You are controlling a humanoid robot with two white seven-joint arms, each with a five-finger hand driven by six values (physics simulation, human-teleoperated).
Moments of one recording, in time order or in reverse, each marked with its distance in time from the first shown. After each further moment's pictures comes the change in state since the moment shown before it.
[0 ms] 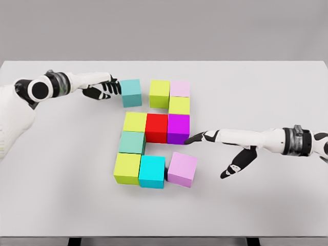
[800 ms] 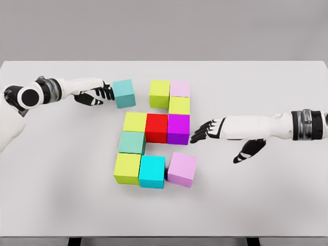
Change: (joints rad) left arm 0.054 0.069 -0.001 -0.075 0.011 -0.005 0.000; right arm -0.115 -0.060 -0.027 -0.094 0.296 -0.001 0.000
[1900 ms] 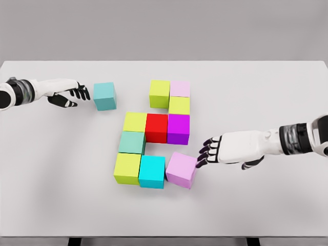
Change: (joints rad) left arm 0.012 0.133 -0.007 -0.022 0.007 -0.006 0.000; right arm 0.005 -0.011 0.021 -0.131 0.424 0.000 0.000
